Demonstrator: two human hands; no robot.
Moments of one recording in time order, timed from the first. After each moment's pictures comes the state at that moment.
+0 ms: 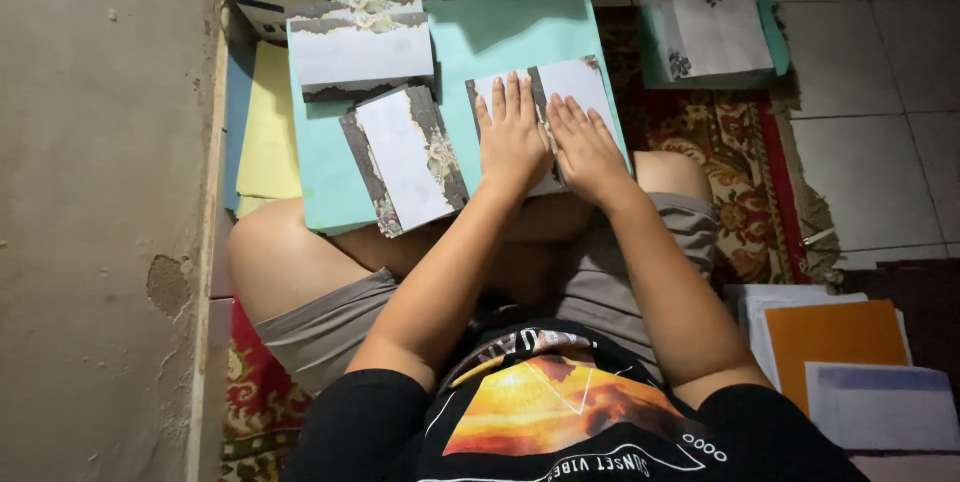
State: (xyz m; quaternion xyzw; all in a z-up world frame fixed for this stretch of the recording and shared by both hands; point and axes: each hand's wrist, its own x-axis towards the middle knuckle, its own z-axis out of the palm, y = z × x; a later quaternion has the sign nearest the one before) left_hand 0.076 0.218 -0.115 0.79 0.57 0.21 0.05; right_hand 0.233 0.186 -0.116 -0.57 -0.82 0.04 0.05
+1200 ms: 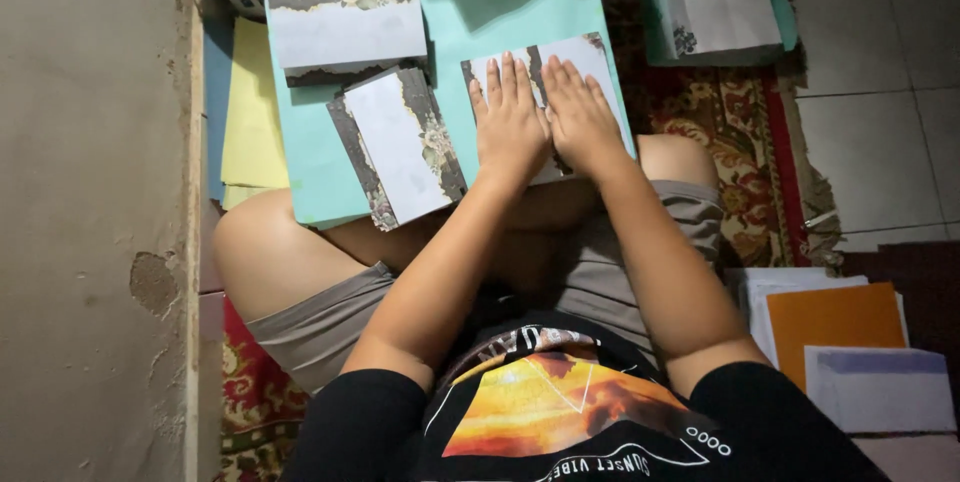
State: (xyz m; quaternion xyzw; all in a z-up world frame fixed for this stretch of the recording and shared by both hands) left_hand 0.076 0.217 -0.107 0.78 0.59 0.18 0.08; right_hand 0.220 0.212 -0.117 -0.60 -0.79 0.05 0.10
